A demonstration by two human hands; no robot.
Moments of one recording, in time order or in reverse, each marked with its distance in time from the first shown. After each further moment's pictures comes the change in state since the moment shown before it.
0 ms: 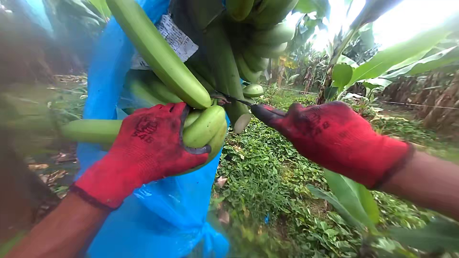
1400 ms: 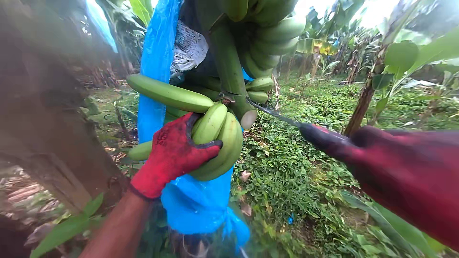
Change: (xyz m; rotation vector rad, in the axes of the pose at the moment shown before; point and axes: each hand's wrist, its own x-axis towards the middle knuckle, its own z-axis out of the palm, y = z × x) left_hand -0.027 0.017 -0.012 -0.250 -0.069 -0.318; right_hand -0.079 0.027 0.031 0.268 0.123 0.014
